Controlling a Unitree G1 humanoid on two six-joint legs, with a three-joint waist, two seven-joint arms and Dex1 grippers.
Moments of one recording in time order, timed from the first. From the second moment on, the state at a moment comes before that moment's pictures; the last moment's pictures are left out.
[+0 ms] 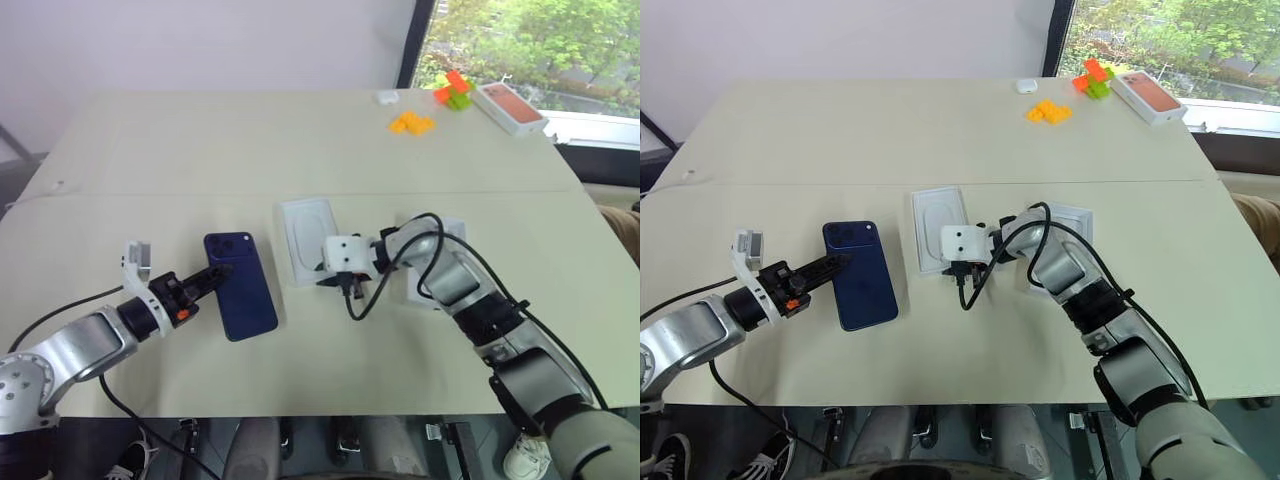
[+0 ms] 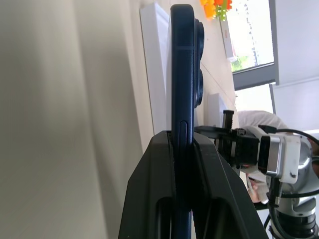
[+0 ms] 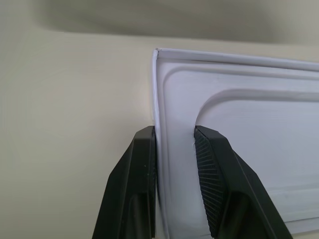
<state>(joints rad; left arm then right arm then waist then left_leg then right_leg) 0.03 0.74 0.33 -0.26 -1.95 0.91 0.16 -0.72 -0.45 0.46 0.14 -0.14 0.26 1.19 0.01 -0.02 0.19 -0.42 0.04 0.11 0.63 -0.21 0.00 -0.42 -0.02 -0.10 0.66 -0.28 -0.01</state>
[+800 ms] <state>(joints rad) -0.05 0.79 0.33 -0.20 -1.95 0.91 0.15 -0.49 -0.57 0.42 -0.43 0.02 0.83 1.05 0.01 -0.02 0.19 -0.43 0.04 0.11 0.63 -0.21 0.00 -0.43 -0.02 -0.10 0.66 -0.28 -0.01</state>
